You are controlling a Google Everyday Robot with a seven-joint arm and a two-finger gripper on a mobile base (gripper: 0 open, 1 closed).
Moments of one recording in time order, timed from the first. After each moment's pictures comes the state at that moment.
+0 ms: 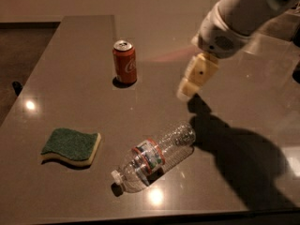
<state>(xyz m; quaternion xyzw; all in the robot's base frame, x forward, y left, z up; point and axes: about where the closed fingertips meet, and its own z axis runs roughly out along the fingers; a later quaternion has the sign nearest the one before) 0.518 -0.107 0.950 -0.58 0.78 0.07 0.23</state>
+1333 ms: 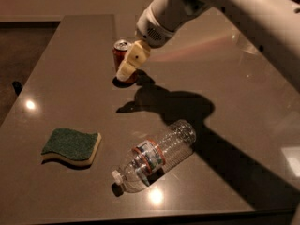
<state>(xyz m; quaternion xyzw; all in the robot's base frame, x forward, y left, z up) 0.616 0.030 0.930 -0.59 0.73 0.16 0.30</state>
